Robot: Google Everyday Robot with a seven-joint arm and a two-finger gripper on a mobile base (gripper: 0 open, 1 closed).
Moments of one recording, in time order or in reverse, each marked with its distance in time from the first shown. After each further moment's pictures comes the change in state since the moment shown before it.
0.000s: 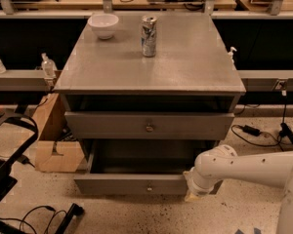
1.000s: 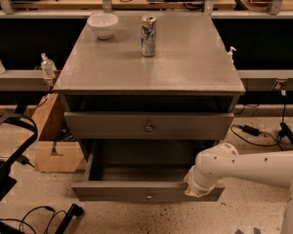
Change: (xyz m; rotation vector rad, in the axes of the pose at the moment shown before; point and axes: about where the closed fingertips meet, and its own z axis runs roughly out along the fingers) arm -0.002 -0.001 -0.011 0.000 0.000 0.000
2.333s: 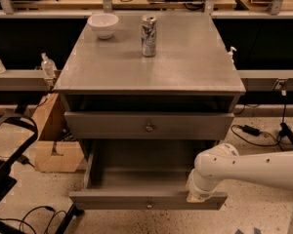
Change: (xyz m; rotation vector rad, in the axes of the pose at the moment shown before) arm -0.002 0.019 -0.015 -0.039 0.031 -0.010
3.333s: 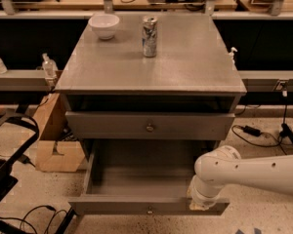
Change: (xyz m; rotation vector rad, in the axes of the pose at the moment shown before) arm -0.002 0.041 -0.014 -0.081 0.034 -0.051
